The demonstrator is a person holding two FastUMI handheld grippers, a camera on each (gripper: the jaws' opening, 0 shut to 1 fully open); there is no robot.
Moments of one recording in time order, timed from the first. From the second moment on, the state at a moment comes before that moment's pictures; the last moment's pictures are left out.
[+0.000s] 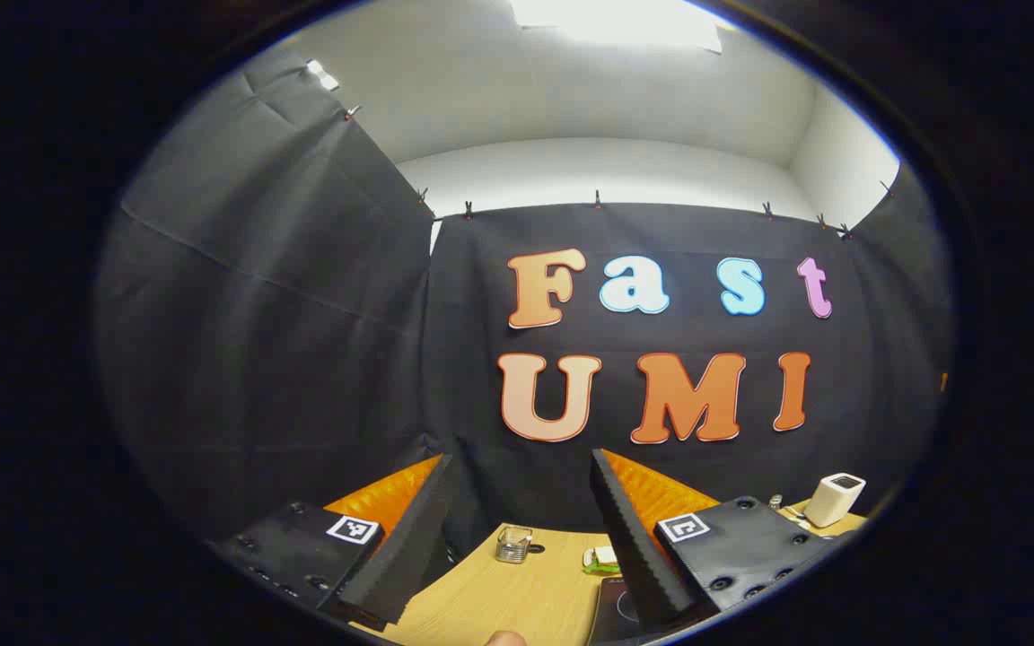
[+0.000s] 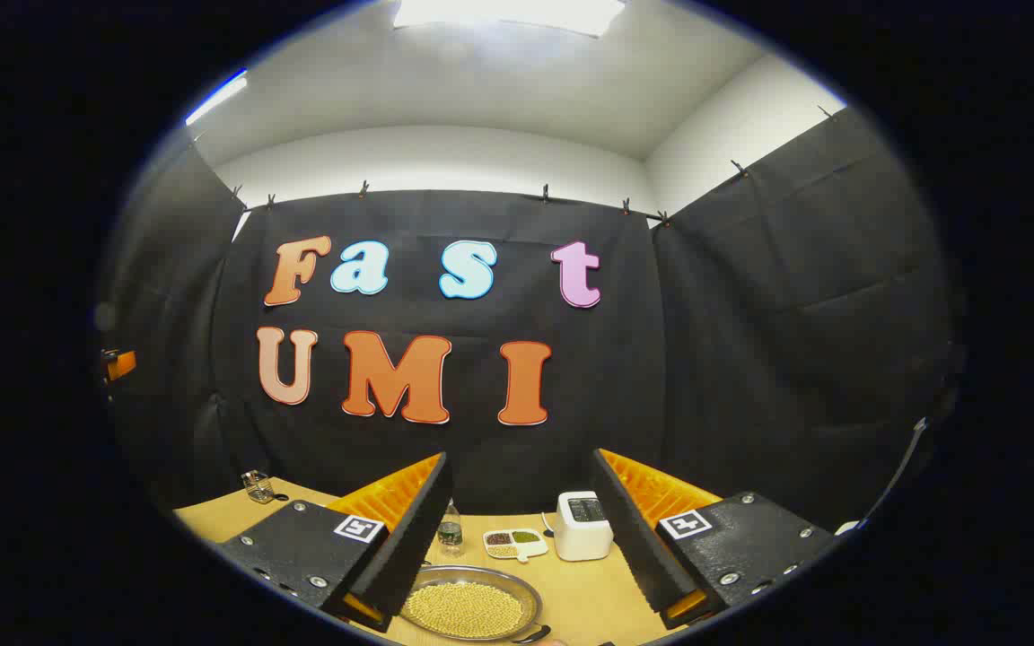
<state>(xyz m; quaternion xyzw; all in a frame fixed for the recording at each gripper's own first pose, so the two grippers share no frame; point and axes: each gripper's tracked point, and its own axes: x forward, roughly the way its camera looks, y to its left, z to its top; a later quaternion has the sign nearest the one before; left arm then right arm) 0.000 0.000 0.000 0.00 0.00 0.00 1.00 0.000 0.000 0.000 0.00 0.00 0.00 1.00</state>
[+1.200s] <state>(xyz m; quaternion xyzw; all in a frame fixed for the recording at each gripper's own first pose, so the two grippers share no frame) 0.000 -0.042 -0.009 -0.02 0.02 -0.04 1.00 0.019 -0.003 -0.053 0.00 0.07 0.02 1.00</state>
